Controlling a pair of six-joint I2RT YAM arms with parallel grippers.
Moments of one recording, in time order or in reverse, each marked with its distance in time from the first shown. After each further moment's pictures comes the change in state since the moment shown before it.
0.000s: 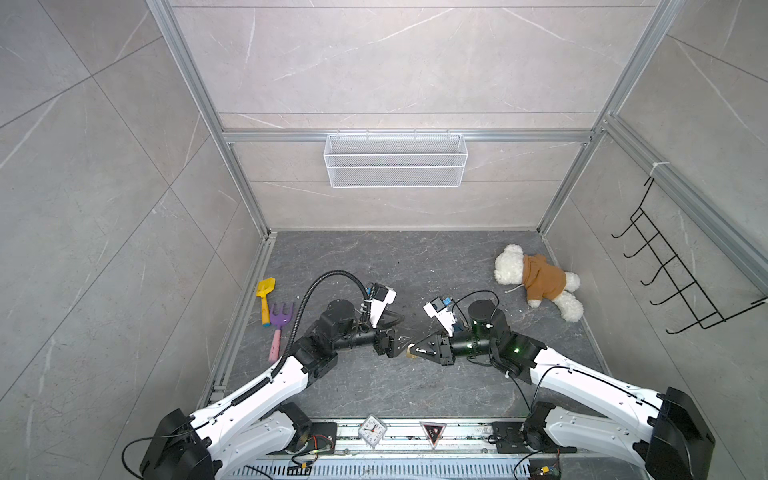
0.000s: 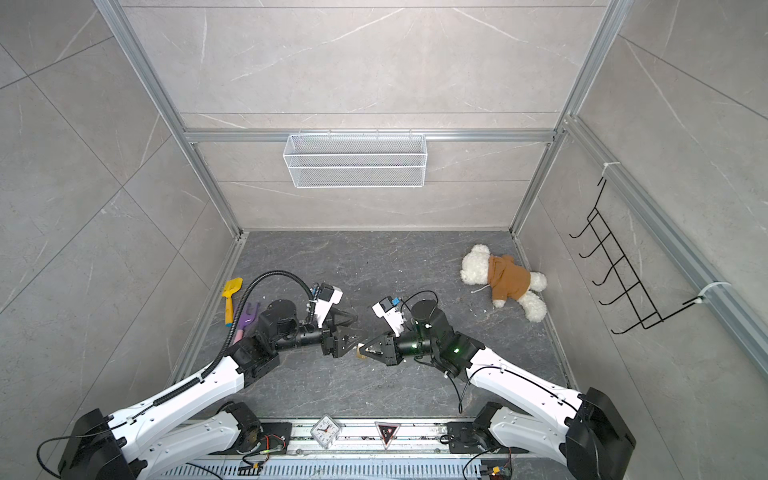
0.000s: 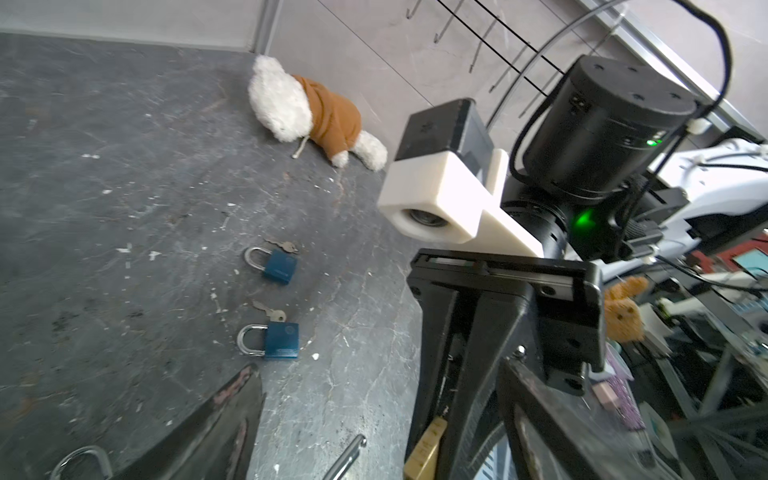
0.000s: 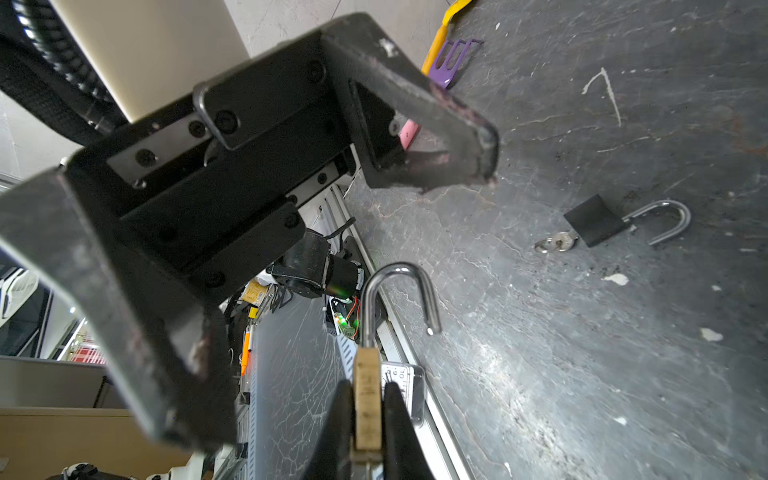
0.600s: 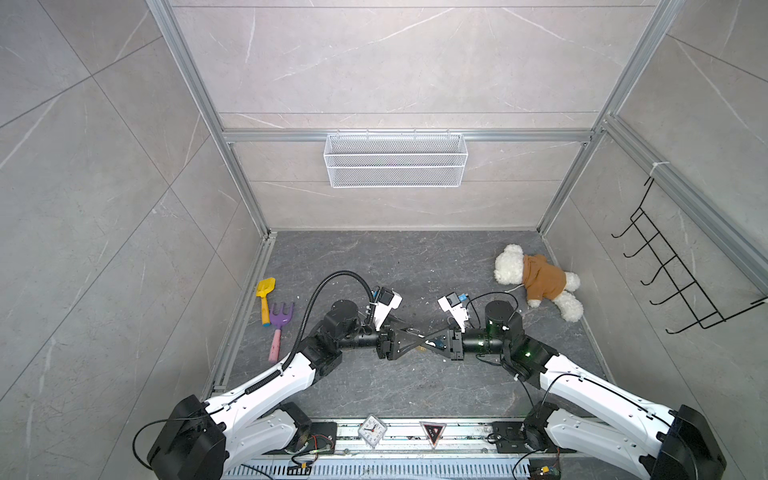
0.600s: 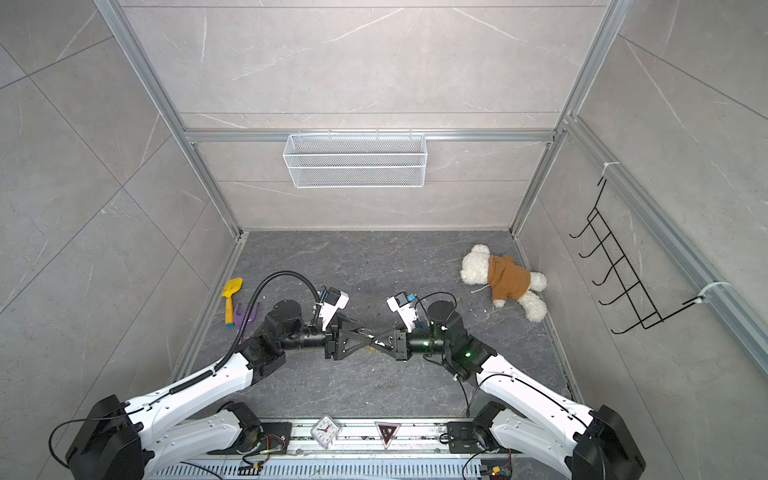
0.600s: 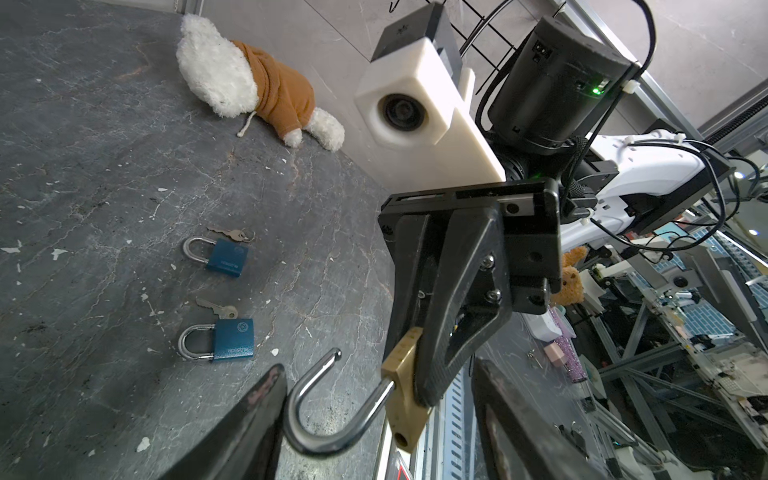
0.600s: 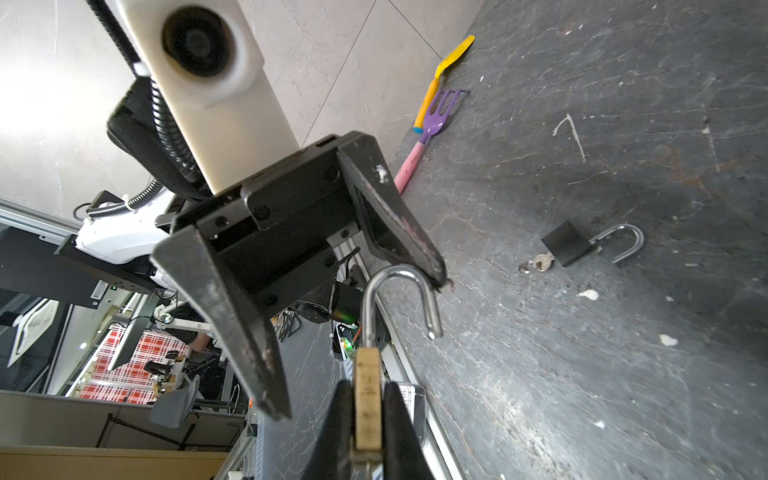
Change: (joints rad) left arm 0.003 0.055 -0.043 0.108 0.122 -0.034; right arm -0.099 -0.085 -0.072 0.100 -0.037 0.075
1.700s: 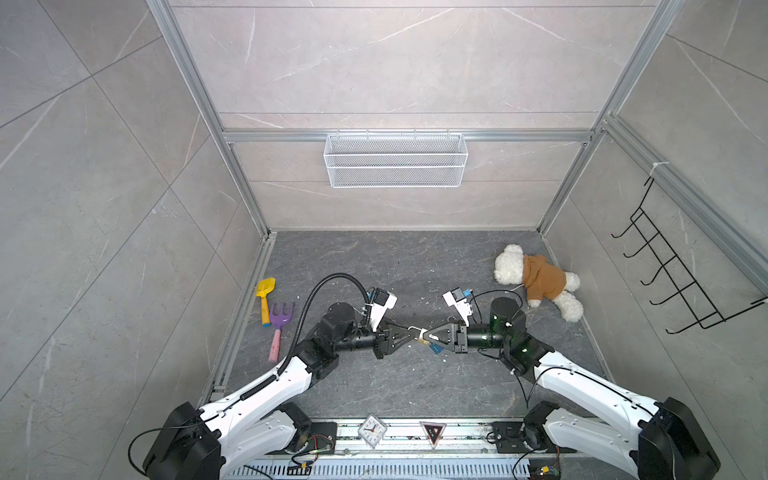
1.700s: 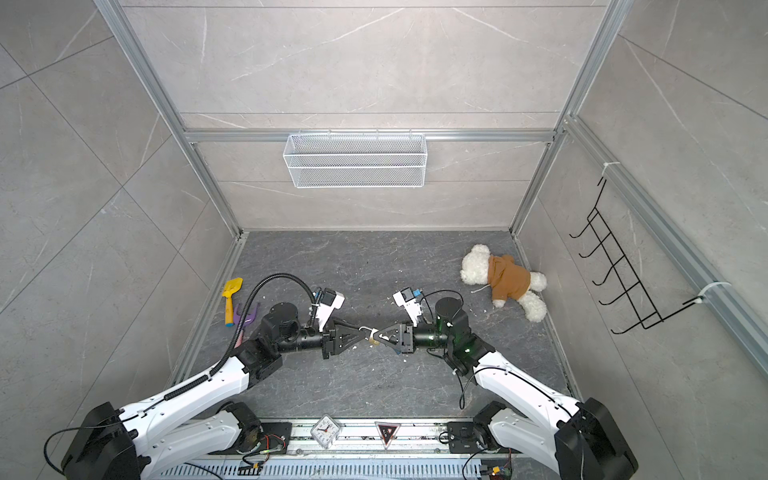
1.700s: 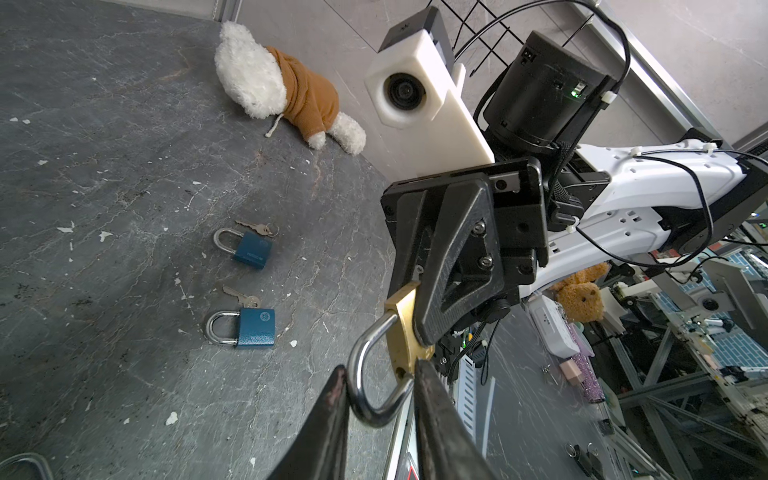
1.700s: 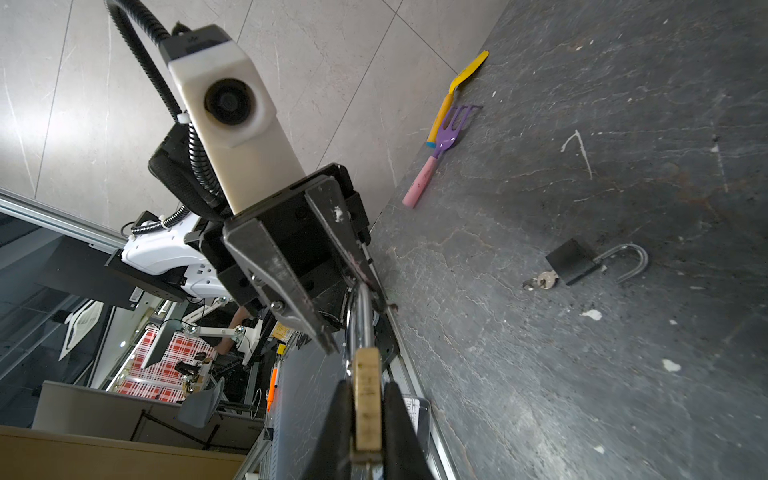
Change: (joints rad) left arm 0.007 -0.047 -0.023 -0.030 -0.061 -0.013; right arm -0.104 0.058 -0.059 0.186 -0.134 0.043
